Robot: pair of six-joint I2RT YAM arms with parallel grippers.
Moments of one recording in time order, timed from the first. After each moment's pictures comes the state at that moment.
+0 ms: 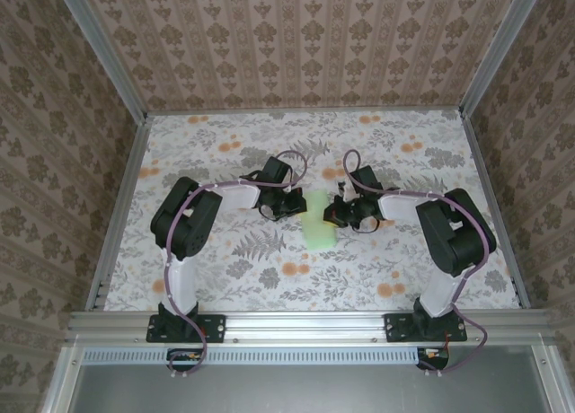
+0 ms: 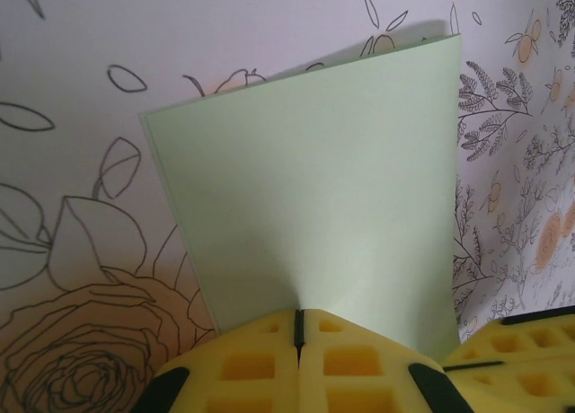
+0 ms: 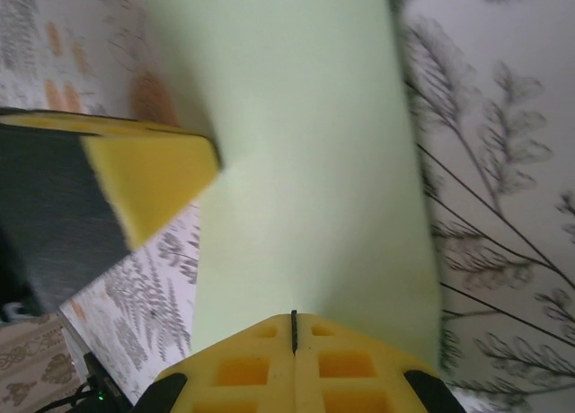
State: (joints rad) left arm -0.64 2.01 1.17 -0.20 0.47 -0.72; right arm 0.36 1.77 0.85 -0.14 -0.58 0.72
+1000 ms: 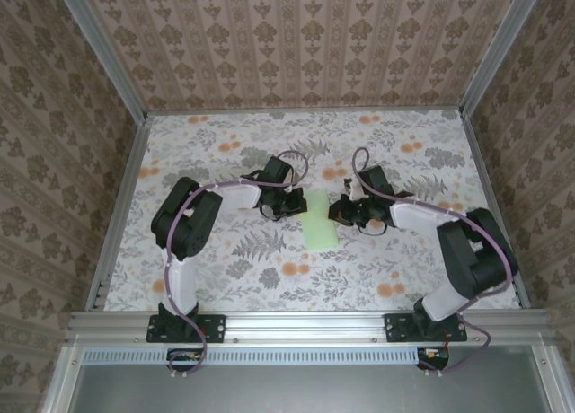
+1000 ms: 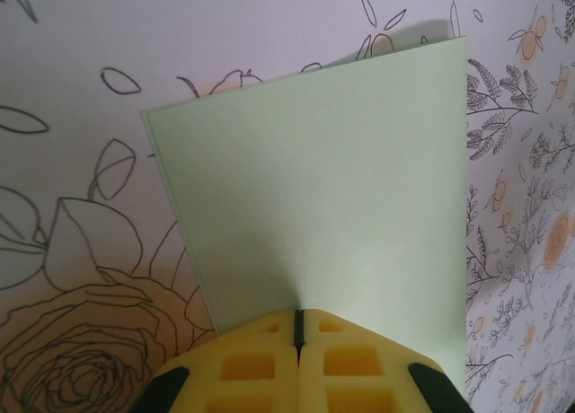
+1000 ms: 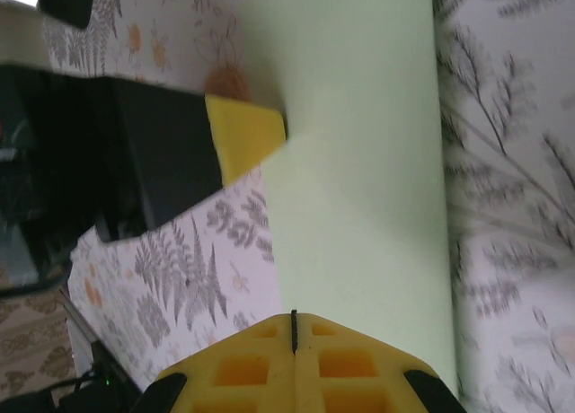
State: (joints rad) left arm -0.65 2.01 1.19 -0.22 0.45 -0.70; right arm 0.36 1.62 0.81 -0.14 -0.55 0.69
